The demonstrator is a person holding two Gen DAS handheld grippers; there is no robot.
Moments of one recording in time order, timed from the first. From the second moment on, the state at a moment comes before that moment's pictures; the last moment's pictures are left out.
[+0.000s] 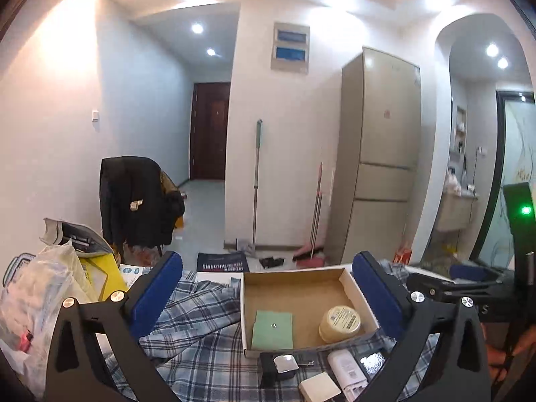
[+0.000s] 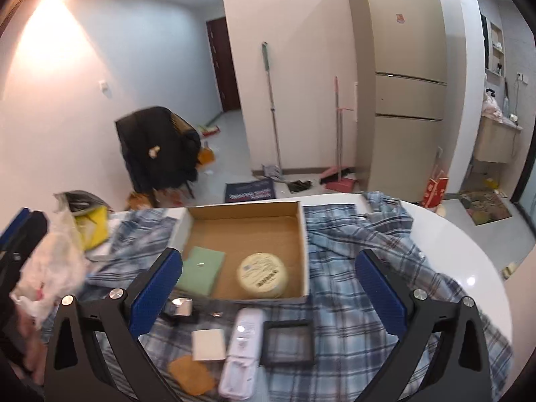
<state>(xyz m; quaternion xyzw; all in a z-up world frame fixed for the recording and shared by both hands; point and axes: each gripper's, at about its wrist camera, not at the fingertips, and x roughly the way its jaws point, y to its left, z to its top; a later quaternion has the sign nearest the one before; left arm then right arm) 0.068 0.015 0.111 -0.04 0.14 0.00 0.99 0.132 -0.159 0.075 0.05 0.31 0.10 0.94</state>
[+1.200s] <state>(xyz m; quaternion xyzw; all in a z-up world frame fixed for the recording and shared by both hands) 0.066 0.034 0.000 -0.09 0.21 0.02 0.97 0.128 -0.111 -0.078 0.01 0.50 0.12 0.86</state>
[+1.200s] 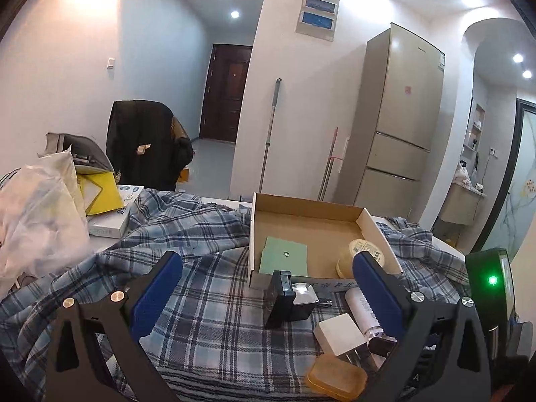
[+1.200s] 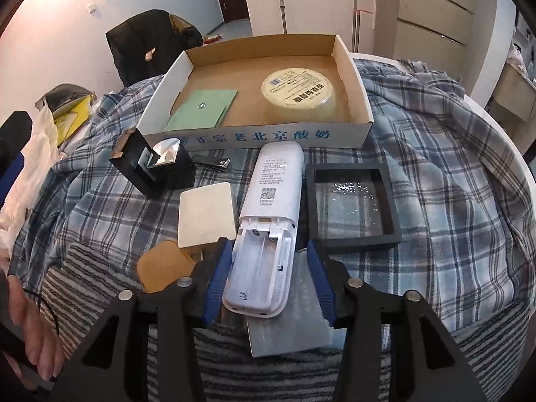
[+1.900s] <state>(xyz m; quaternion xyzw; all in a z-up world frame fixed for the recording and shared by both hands) 0.041 0.034 0.024 -0.14 0.26 -0.05 0.95 0.072 -0.165 -0.071 0.01 0.52 0.14 0.84</state>
